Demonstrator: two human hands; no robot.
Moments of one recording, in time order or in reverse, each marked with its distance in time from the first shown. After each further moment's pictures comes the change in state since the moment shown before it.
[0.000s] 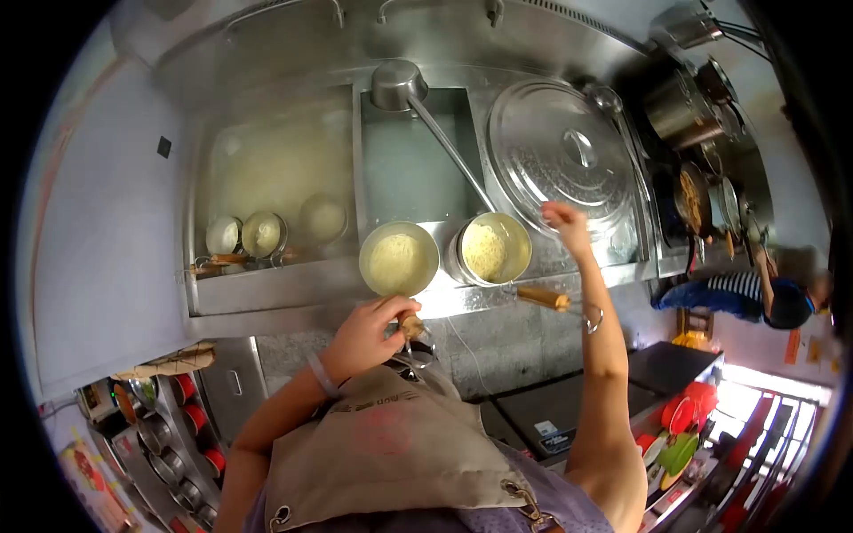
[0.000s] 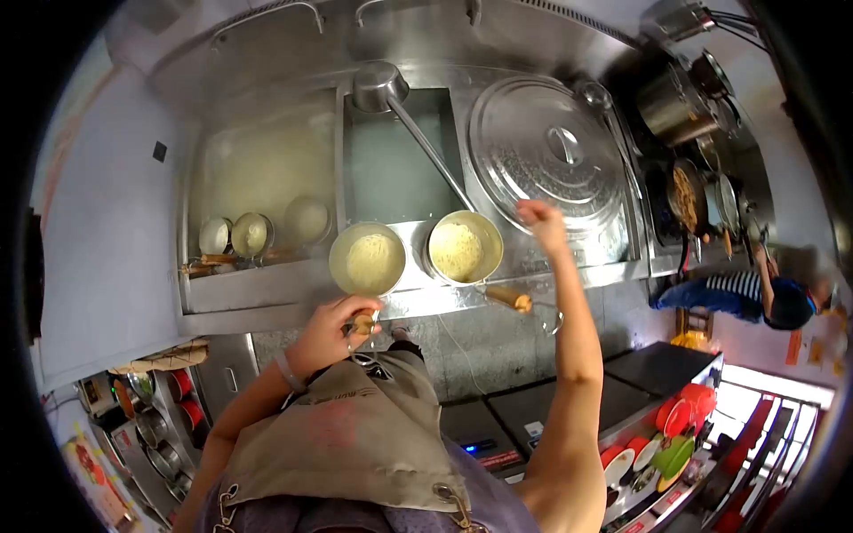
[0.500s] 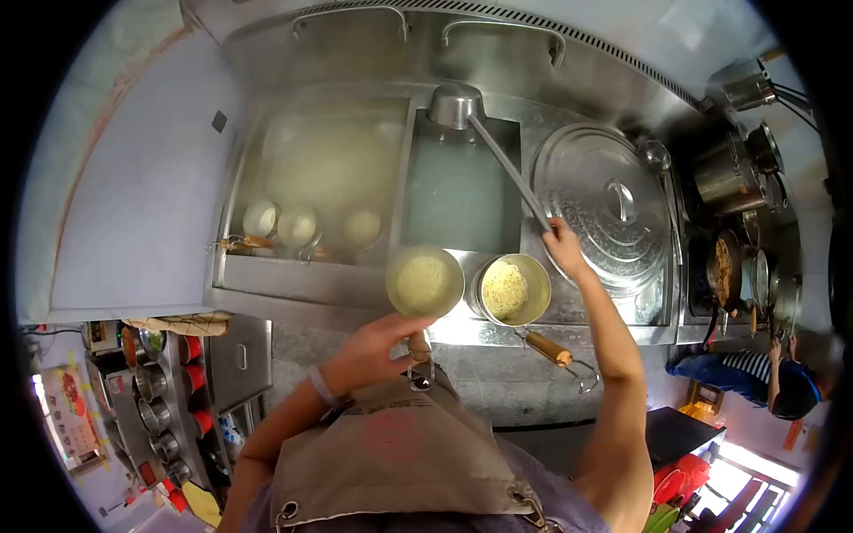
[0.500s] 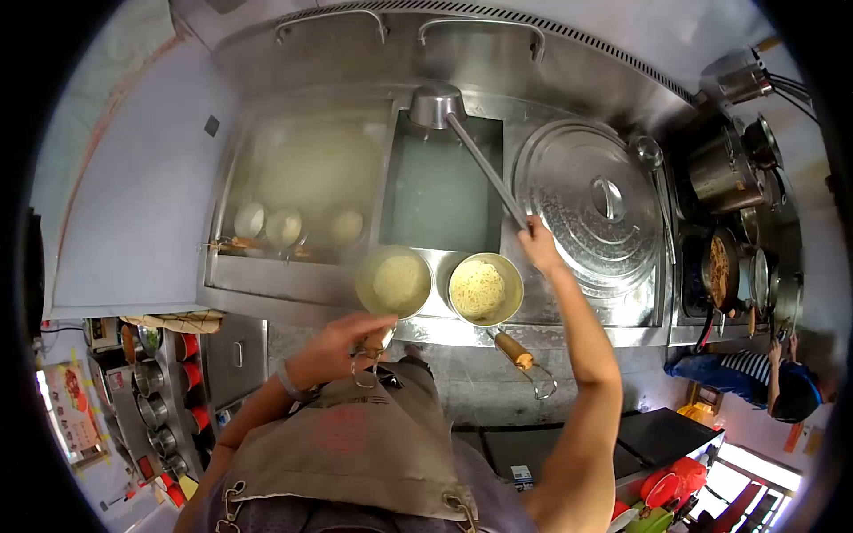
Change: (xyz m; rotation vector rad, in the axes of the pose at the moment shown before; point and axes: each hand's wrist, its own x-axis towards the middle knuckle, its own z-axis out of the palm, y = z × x) left_hand 0.001 0.033 0.000 0.064 0.093 -0.068; right_hand 0.067 0.008 0.058 -0.249 -0.189 -0.015
